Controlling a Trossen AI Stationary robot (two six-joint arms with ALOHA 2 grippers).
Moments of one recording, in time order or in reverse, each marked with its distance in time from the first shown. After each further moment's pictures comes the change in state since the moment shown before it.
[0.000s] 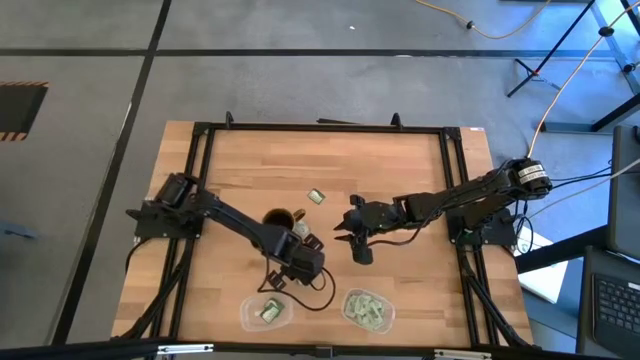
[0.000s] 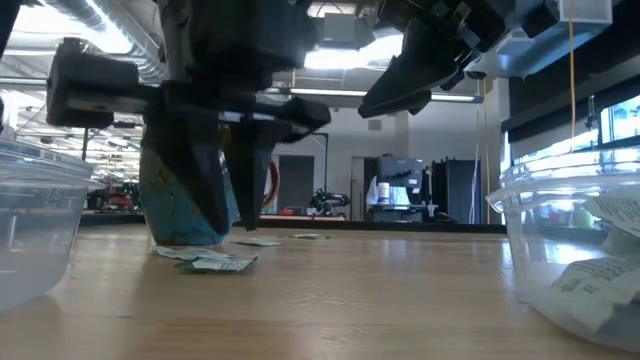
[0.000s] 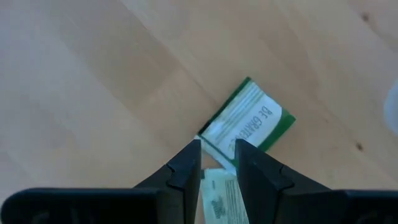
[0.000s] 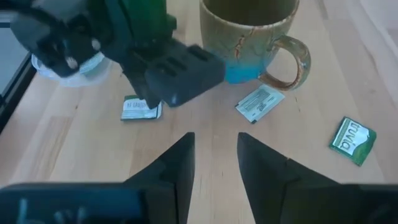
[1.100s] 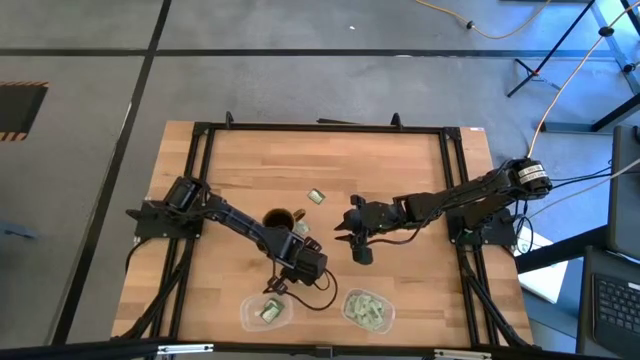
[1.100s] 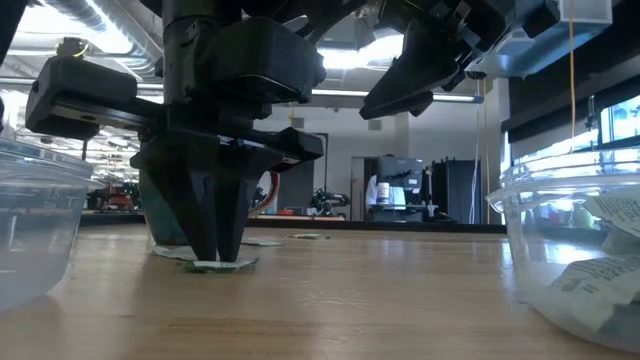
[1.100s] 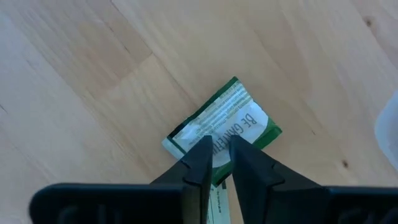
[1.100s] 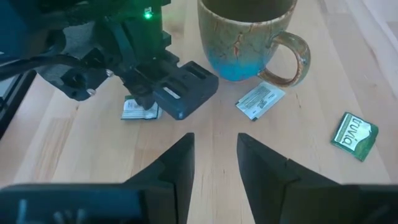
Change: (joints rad) left arm 0.003 0.081 0.012 -0.028 0.081 -0.115; right arm 0.000 0.000 0.000 -0.008 0.000 0.023
